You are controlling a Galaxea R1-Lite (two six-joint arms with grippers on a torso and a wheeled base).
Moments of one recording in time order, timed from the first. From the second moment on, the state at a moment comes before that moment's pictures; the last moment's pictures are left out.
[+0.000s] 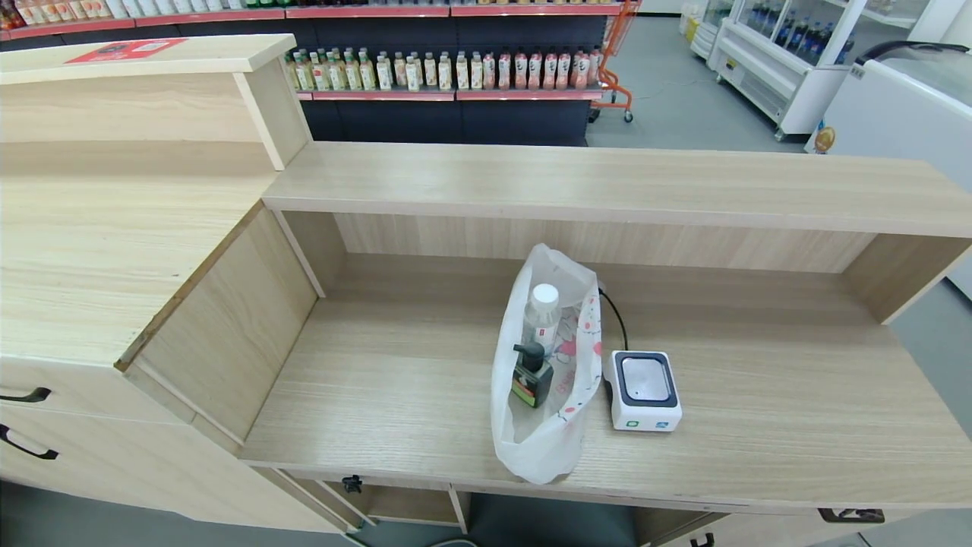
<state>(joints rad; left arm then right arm) 0.00 0.00 0.00 0.00 -0.01 0.00 -0.09 0.21 -0.01 -0.05 0.20 -0.15</state>
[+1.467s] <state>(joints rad) 0.00 0.00 0.00 0.00 -0.01 0.00 0.00 0.00 0.00 0.03 0.12 -0.12</state>
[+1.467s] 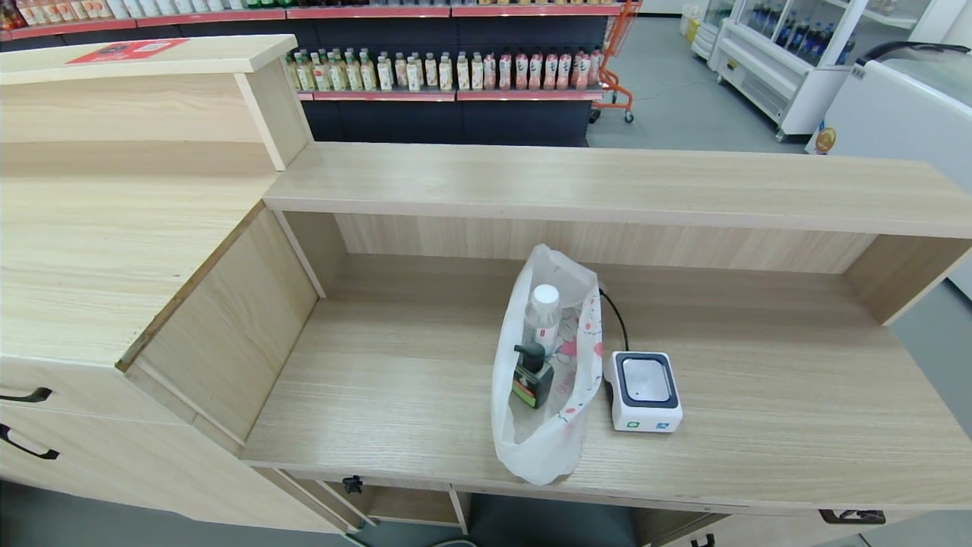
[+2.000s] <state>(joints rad) 0.00 0.00 0.00 0.00 -0.01 0.00 0.00 0.00 0.00 0.03 0.12 -0.12</state>
